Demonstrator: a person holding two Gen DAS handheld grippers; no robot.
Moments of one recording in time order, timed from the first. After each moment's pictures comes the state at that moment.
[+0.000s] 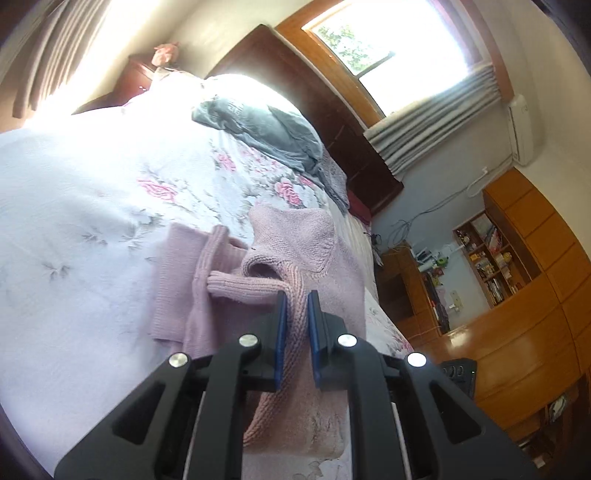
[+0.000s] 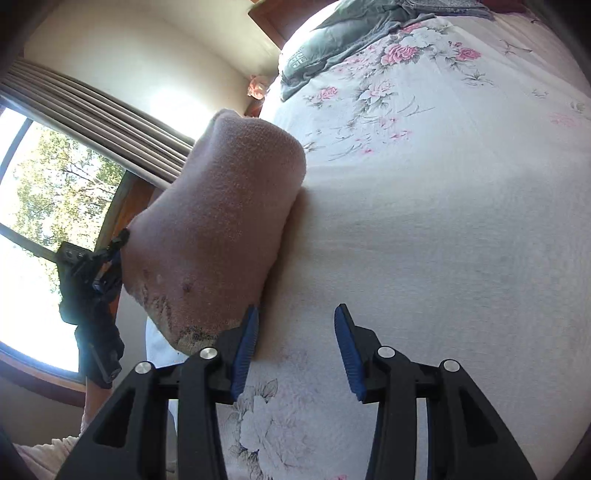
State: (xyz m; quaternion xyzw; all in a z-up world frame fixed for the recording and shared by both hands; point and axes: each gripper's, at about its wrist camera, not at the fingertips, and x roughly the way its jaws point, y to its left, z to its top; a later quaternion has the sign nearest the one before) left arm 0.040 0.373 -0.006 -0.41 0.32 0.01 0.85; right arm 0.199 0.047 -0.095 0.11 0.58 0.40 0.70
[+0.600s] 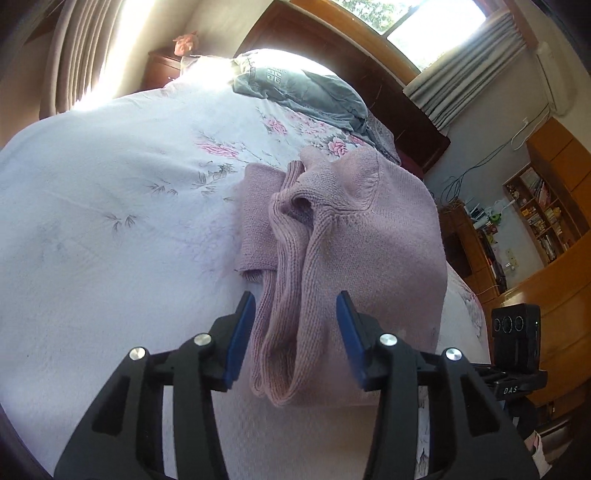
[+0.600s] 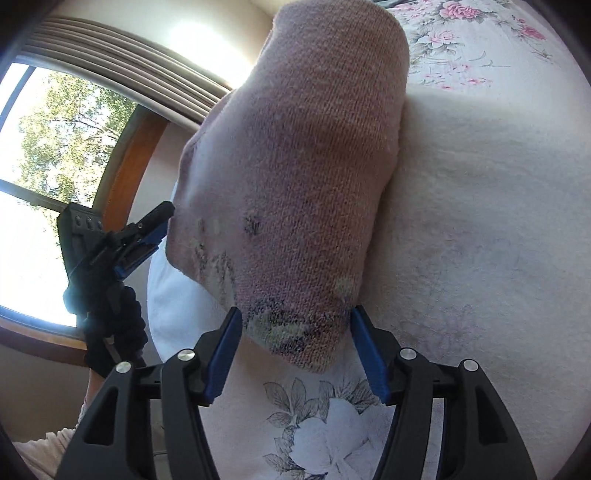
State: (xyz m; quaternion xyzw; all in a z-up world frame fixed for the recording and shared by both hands) left arm 0.002 0.367 -0.048 -0.32 0.42 0.06 0.85; right arm 0.139 0.146 -0.141 0.05 0.63 0.43 0.64
